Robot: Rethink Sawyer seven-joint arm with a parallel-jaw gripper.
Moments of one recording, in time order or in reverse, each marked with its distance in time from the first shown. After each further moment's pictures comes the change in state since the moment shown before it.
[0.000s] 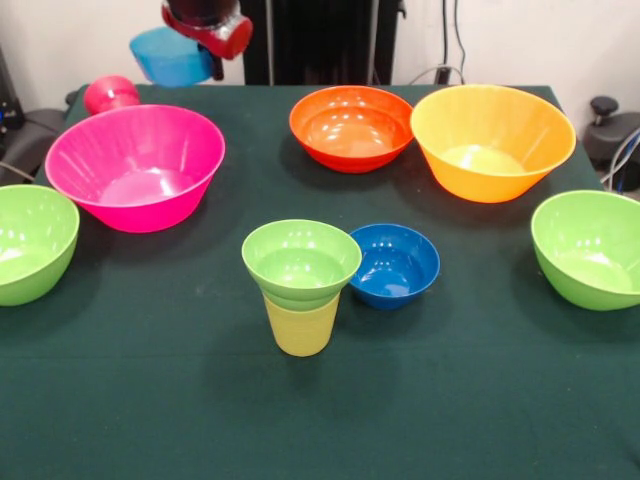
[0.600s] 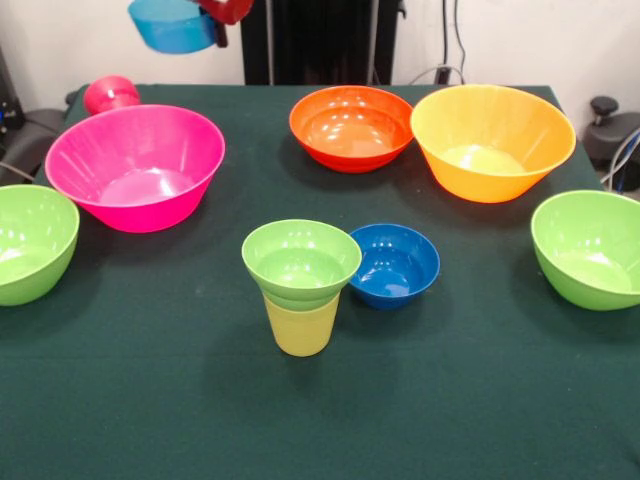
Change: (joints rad) arm 0.044 -0.092 0.003 -0.019 0.064 0.184 0.000
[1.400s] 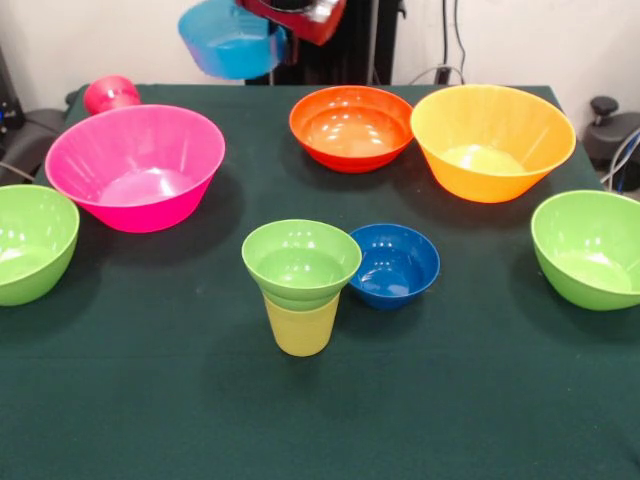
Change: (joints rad) arm 0.236 0.078 0.033 -0.316 0.025 0.298 0.000
